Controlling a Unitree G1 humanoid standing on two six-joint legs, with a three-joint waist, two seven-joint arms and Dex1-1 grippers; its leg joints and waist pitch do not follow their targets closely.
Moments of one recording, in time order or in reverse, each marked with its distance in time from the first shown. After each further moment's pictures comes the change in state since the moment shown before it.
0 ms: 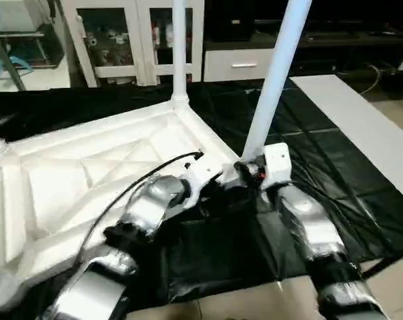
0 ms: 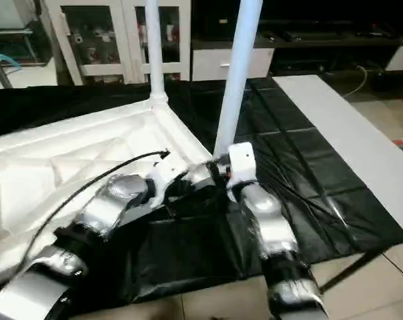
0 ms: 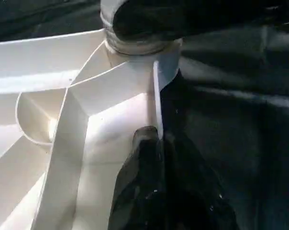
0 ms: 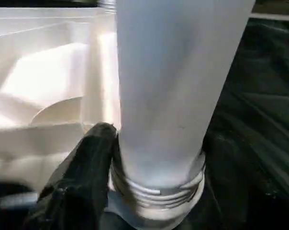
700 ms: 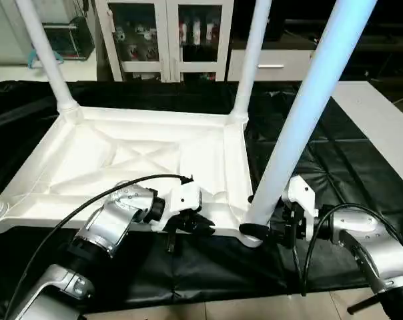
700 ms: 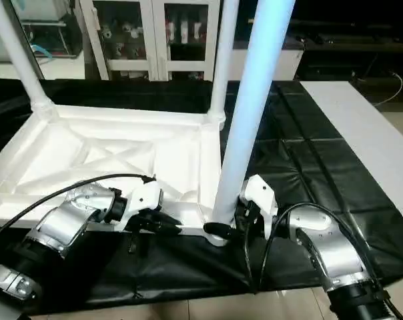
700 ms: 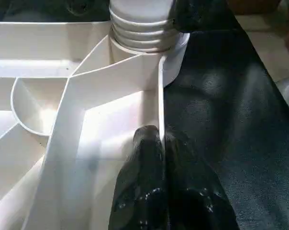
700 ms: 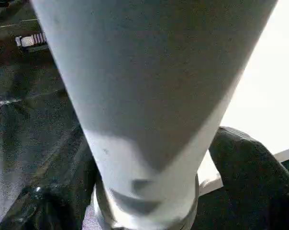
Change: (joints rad) left arm 0.135 0.213 -0.096 -0.232 -0.127 -0.113 -0.508; right arm 0.199 -0.415 0.126 -0.294 0.164 0.007 0.756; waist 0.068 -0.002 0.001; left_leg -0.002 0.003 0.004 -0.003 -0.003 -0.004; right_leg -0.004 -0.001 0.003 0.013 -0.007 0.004
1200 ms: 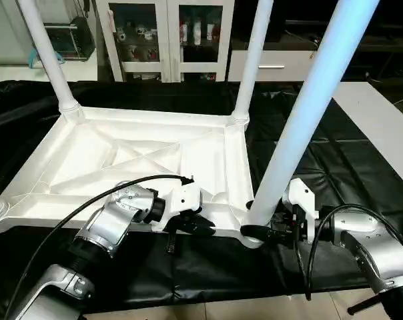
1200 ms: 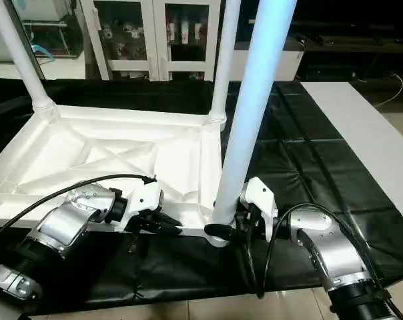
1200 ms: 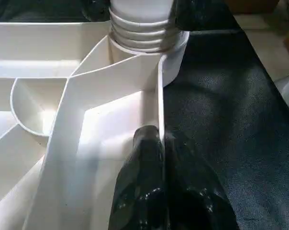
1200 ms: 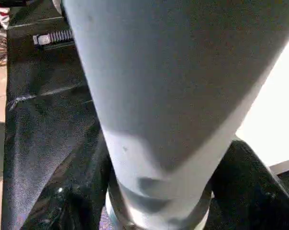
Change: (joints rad) left arm 0.000 0.000 -0.002 0.003 0.000 -0.007 -0.003; right arm -0.001 -0.005 0.007 0.009 0.008 -0.009 0.044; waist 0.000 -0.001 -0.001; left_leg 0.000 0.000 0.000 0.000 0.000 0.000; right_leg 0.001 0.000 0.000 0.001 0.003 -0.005
